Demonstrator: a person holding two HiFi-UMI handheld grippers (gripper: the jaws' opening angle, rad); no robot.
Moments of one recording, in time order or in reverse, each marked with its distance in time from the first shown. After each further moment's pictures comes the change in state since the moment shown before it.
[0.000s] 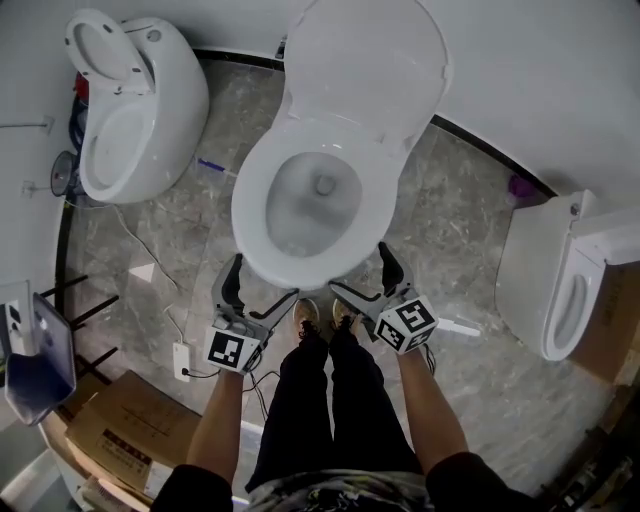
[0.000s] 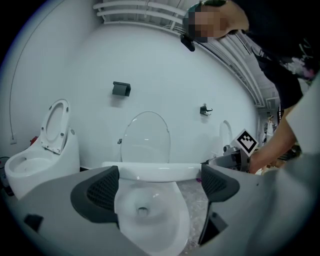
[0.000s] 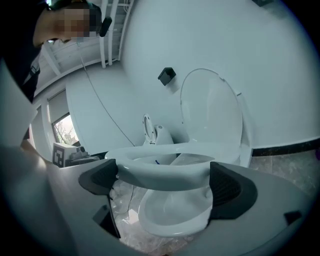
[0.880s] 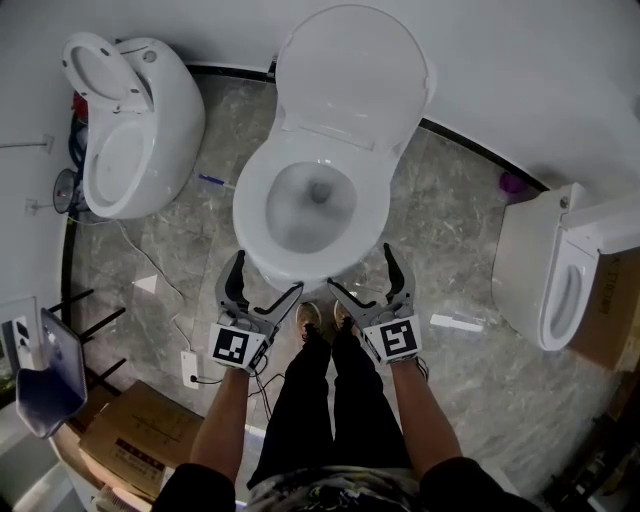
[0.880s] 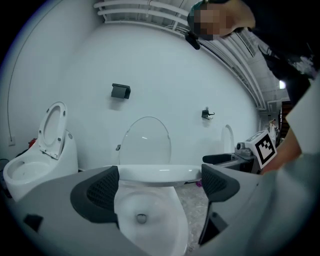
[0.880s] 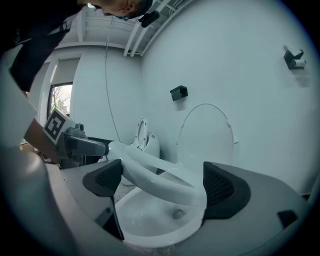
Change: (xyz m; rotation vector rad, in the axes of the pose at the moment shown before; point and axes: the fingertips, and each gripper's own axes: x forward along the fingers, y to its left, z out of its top) left arm 0.016 0.003 0.052 -0.012 0.005 0.003; right arm -0.018 0.023 0.061 -0.326 -0.079 -0.187
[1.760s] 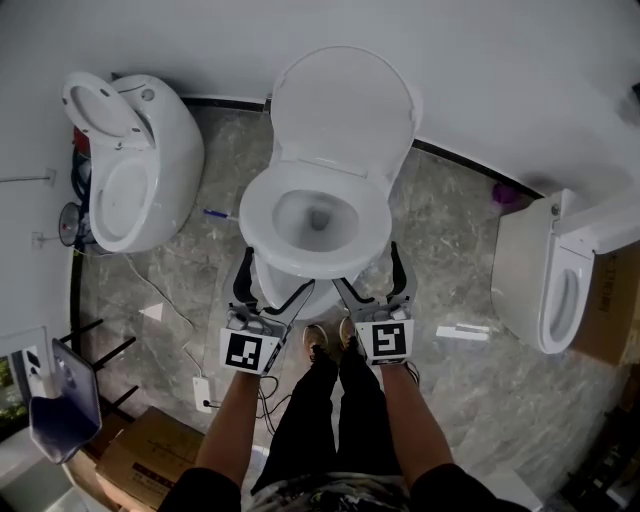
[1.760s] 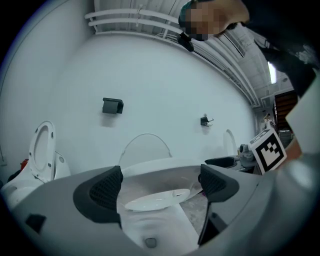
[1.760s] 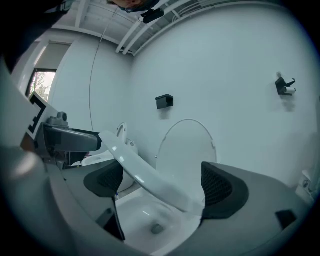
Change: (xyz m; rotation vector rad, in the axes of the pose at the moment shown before) left arm 0.047 0.009 0.089 0.108 -0.121 -0.024; right arm 0.031 -0.046 0.084 -0.035 -0.119 -0.273
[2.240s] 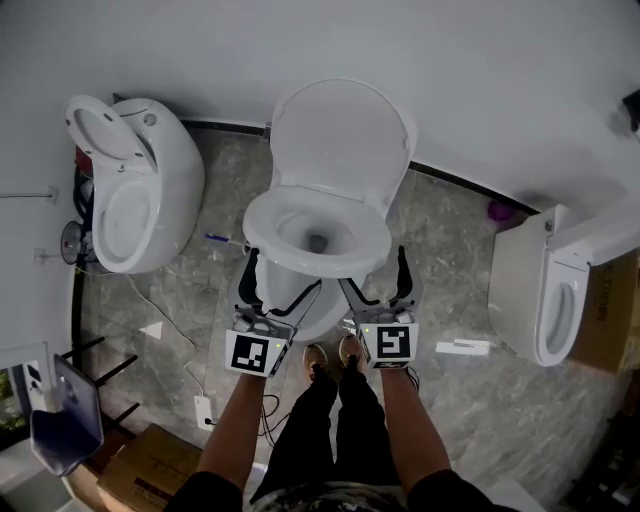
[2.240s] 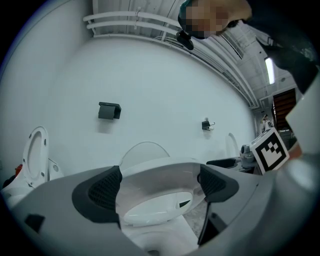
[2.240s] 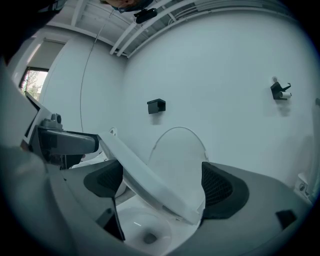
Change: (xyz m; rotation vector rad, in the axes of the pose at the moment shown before) left arm 0.042 0.009 0.042 0.004 -0.051 -0.001; right arm 0.022 -0.033 0.033 0.026 0.017 -0.075
